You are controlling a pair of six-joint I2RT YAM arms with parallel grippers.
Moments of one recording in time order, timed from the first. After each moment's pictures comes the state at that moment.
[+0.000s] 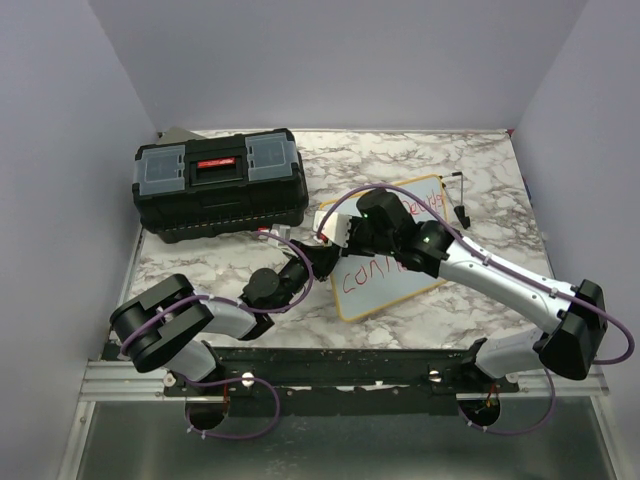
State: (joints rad) left arm -0.90 1.47 0.29 1.36 -0.18 -0.76; right arm 0.90 1.37 1.19 -0.46 0.03 -0.72
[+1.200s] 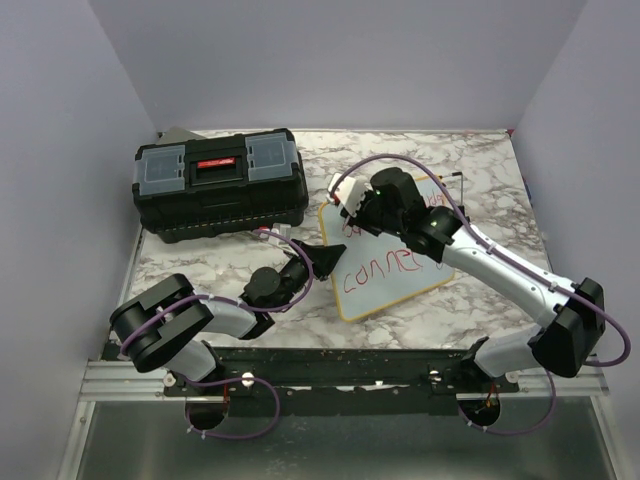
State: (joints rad) left arm -0.90 1.47 0.30 1.35 -0.18 -0.78; right arm 0.79 1.40 1.24 -0.41 0.06 -0.56
